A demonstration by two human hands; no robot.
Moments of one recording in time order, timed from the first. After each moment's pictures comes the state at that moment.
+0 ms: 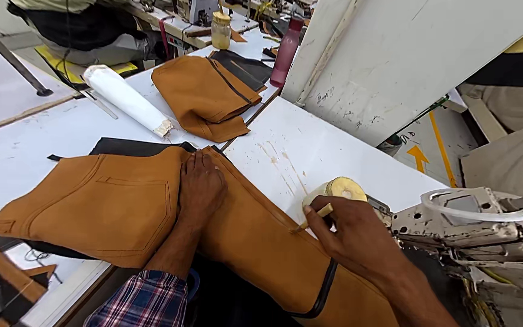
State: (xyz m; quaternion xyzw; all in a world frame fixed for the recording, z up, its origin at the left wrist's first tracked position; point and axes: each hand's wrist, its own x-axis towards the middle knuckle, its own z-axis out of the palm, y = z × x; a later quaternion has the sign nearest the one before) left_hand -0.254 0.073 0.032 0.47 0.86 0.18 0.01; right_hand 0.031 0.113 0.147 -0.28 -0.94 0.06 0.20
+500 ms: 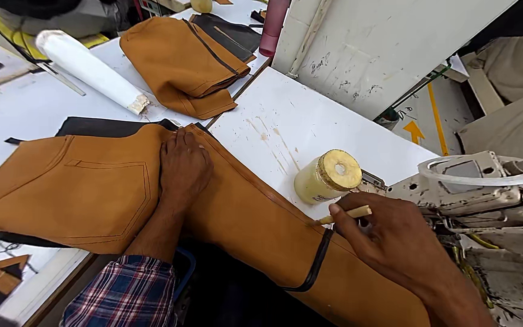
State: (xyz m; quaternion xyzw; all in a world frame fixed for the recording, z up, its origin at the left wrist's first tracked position) left_hand -0.259 0.073 0.034 0.48 0.86 0.18 0.00; right_hand 0.088 0.098 0.155 -0.31 -0.93 0.04 0.18
